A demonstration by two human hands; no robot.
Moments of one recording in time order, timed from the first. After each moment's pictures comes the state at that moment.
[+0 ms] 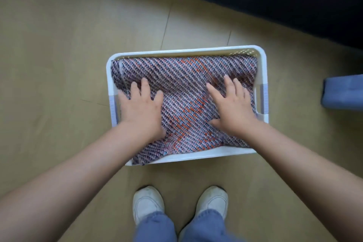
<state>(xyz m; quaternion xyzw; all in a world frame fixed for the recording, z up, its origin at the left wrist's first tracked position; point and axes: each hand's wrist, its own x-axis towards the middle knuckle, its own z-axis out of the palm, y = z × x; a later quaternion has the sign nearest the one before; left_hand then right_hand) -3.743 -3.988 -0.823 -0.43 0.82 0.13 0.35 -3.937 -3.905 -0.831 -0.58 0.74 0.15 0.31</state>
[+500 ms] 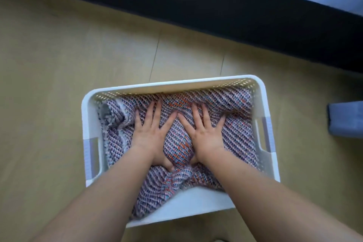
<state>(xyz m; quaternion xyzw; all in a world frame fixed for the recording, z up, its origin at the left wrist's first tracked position) -3.772 -4.000 -0.929 -0.35 0.85 0.16 0.35 -3.916 -3.928 -0.931 -0.60 0.69 0.26 0.30</state>
